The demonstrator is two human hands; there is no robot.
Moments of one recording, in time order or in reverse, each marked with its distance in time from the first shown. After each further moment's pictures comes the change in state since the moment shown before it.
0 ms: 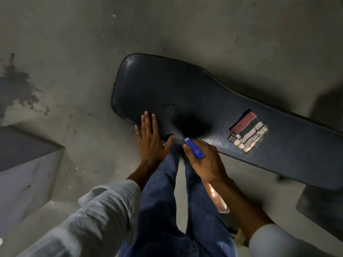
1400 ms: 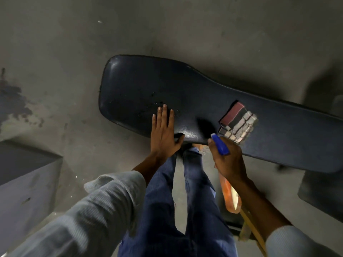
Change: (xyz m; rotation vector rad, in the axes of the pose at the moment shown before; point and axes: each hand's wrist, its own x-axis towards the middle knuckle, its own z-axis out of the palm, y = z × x) left_hand 0.017 0.069 0.010 0.112 -0.076 0.310; right_hand -0.023 0.074 -0.049 0.153 0.325 -0.033
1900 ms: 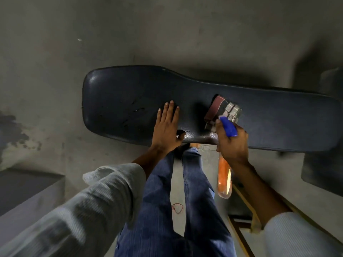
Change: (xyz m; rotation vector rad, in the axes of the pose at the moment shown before) left_hand 0.041 0.048 -0.003 0.074 -0.120 0.230; right_hand 0.023 0.012 -0.040 0.193 0.221 0.132
